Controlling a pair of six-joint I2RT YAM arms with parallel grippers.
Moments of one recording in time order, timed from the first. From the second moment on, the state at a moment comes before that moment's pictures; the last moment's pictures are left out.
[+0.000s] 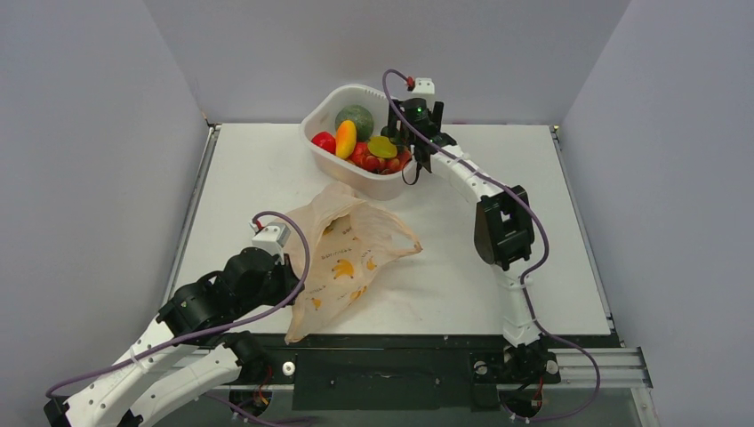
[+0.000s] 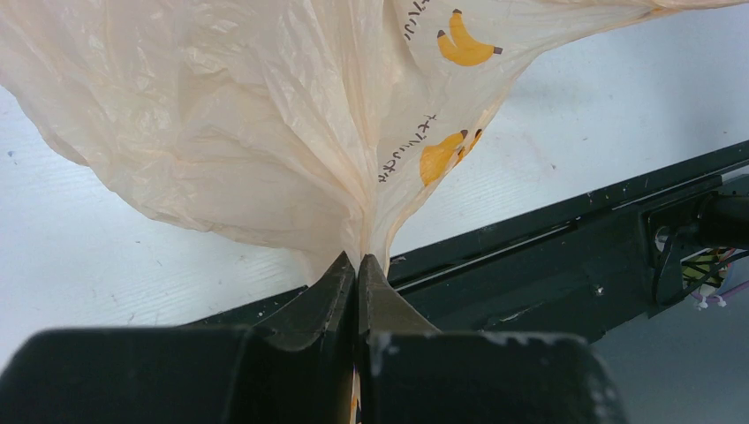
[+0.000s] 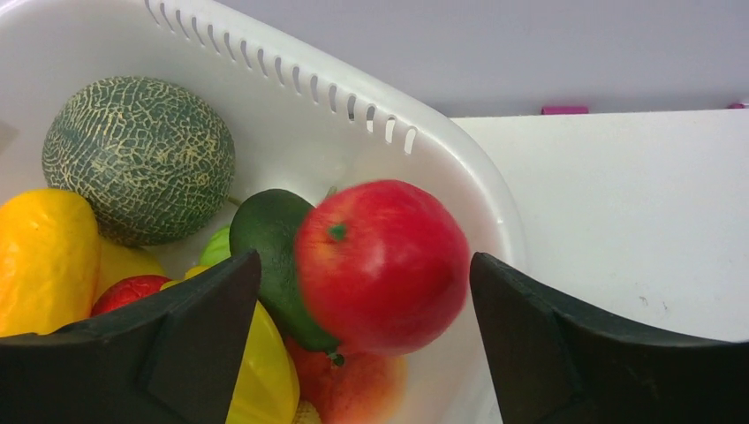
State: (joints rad) left arm -0.83 0.59 0.83 -0.97 -0.21 -0.64; right arm 0.46 2.25 1.99 -0.13 0.42 0.22
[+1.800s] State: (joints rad) left arm -0.82 0.66 0.87 -0.77 0.02 -0.82; right arm 1.09 1.51 0.84 0.26 0.46 0.64
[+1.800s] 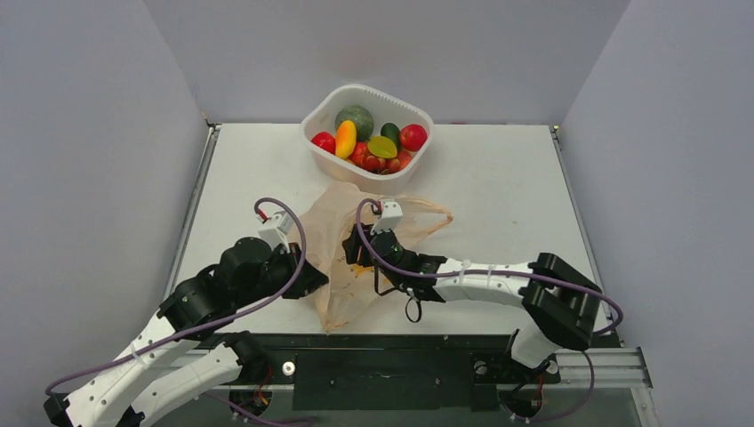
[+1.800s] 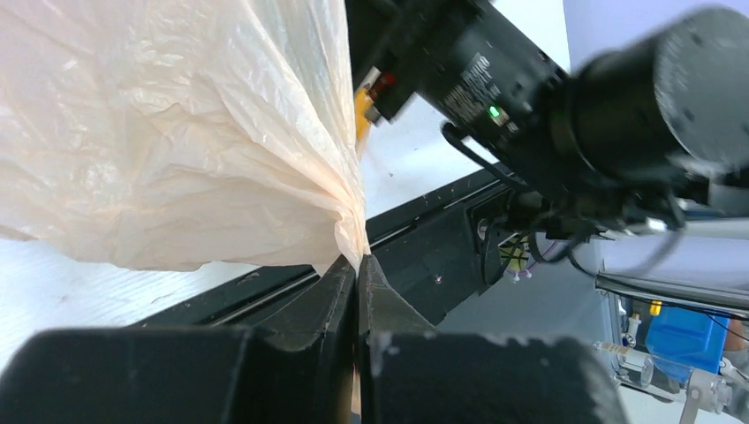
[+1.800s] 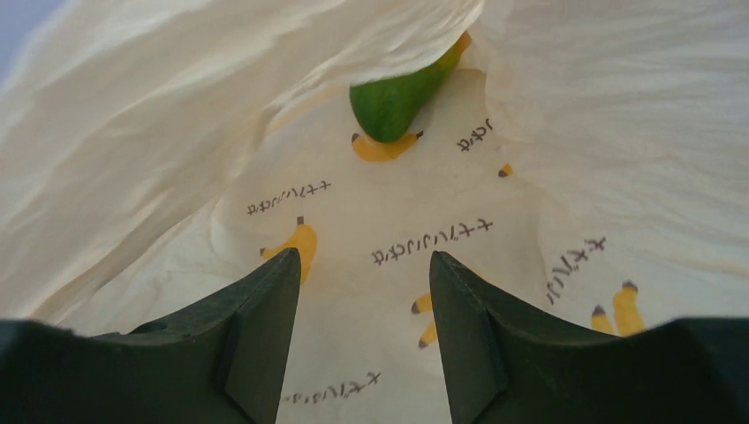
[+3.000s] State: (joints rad) left arm -0.82 0.74 0.90 -0.92 -0.02 -0.81; right arm 0.90 2.01 1.04 0.55 0.56 0.94
